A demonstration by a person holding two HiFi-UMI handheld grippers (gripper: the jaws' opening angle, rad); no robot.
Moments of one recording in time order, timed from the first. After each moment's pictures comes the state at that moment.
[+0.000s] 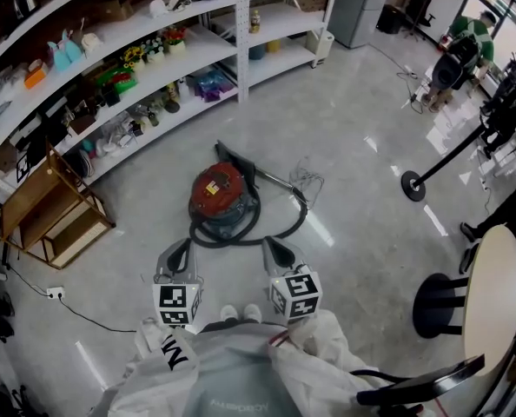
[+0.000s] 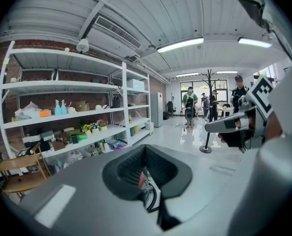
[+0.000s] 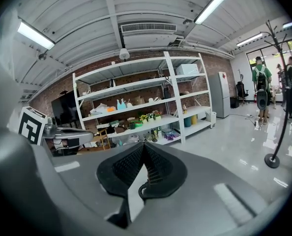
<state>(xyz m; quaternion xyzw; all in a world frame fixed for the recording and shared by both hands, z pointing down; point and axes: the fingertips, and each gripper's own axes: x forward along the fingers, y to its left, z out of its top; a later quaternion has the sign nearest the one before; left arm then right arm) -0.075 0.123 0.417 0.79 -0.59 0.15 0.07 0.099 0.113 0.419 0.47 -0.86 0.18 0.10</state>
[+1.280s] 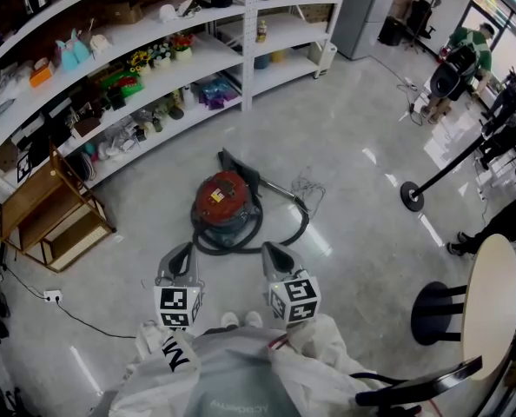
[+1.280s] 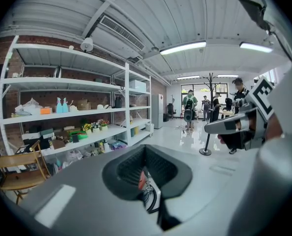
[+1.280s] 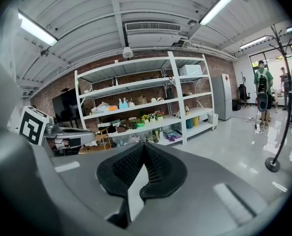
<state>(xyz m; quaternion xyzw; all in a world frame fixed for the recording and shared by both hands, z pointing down) -0.103 0.117 0.415 0.79 -0.59 0.13 0.08 0.068 0.108 0.411 0.47 -0.86 0.17 0.11</state>
